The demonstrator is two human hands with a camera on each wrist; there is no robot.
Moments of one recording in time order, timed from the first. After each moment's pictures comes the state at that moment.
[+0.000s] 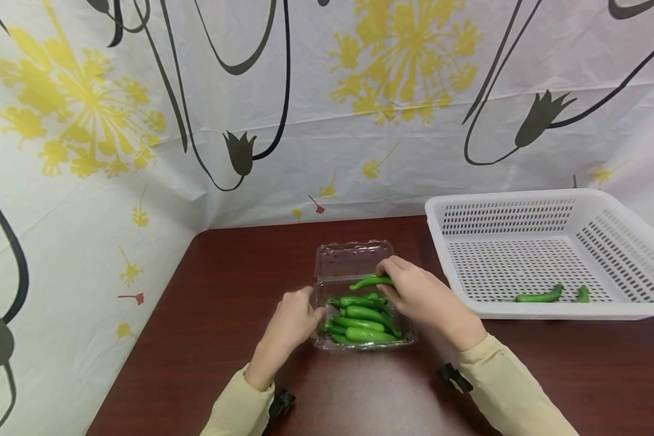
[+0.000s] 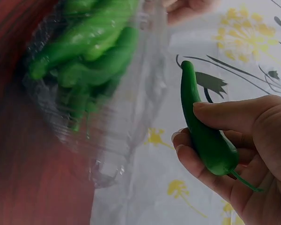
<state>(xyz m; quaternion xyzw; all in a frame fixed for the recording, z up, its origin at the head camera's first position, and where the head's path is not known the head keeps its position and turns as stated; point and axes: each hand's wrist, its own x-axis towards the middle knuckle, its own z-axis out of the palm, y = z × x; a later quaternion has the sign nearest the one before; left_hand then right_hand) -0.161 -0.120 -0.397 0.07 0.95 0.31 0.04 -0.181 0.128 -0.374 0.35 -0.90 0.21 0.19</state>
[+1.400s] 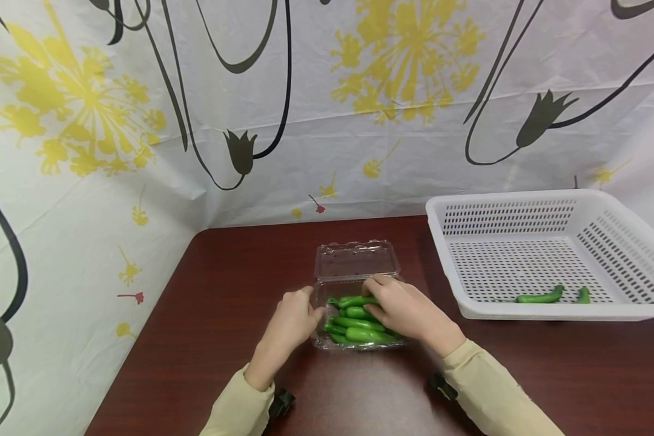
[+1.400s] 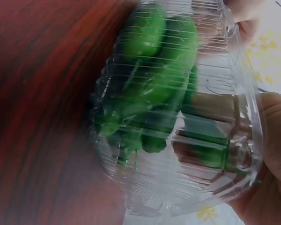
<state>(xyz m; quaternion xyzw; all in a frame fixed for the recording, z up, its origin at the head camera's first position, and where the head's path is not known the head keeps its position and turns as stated) -0.160 -0.121 -0.396 0.09 0.95 0.30 0.01 -0.181 0.109 -0.404 0.35 -0.91 0.17 0.13</state>
